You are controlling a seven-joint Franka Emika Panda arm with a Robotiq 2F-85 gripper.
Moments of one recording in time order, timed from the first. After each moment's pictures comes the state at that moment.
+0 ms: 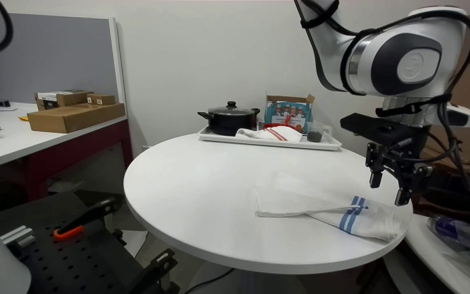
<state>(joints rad) -0.37 0.71 -0.18 -1.70 0.16 2.51 0.09</state>
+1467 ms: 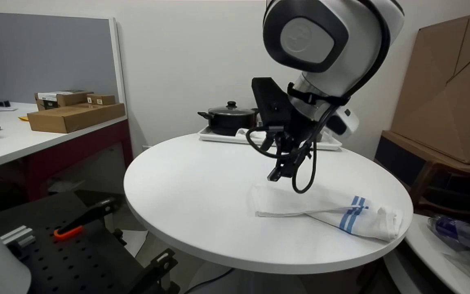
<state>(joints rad) -0.40 0.28 -0.03 -2.30 0.68 2.32 -0.27</state>
